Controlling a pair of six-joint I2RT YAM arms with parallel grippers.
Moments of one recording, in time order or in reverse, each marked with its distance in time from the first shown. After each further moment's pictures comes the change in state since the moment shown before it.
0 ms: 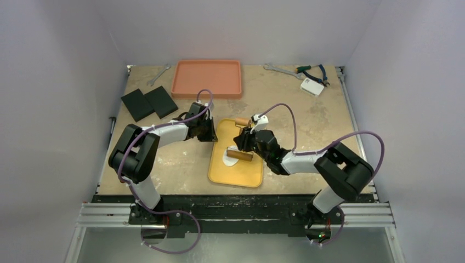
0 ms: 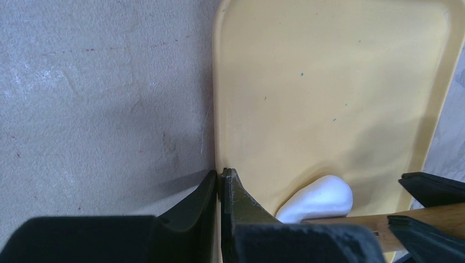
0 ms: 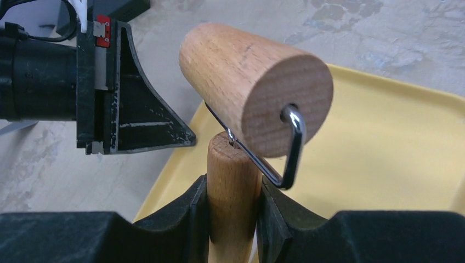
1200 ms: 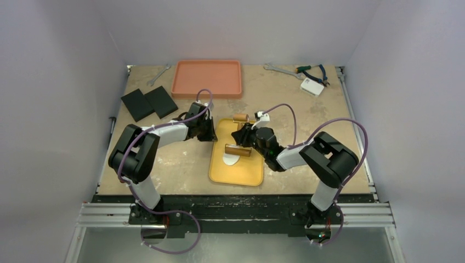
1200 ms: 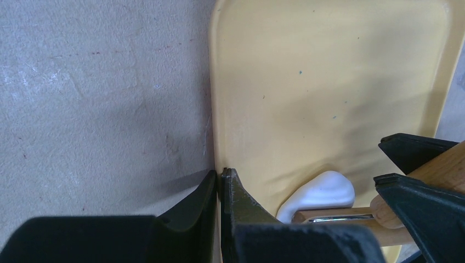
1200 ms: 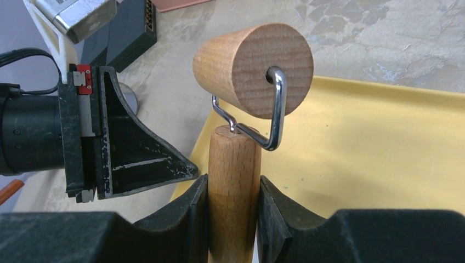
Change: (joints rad) left arm 0.000 -0.002 -0.003 0.007 -0.009 0.000; right arm -0.062 0.195 0.033 0.218 -0.047 0.130
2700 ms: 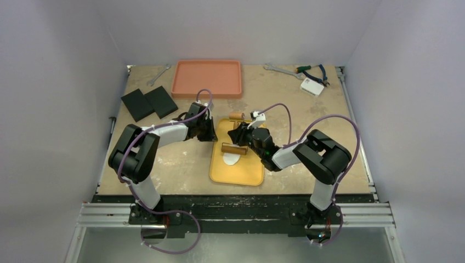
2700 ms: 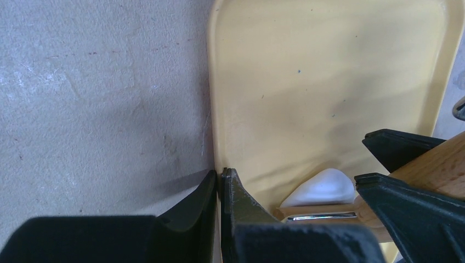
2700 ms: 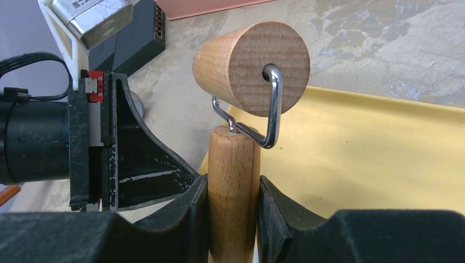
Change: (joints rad) left arm 0.002 0.000 -0.004 0.008 0.010 0.000; right arm 0.030 0.066 0.039 0.071 0.030 -0.023
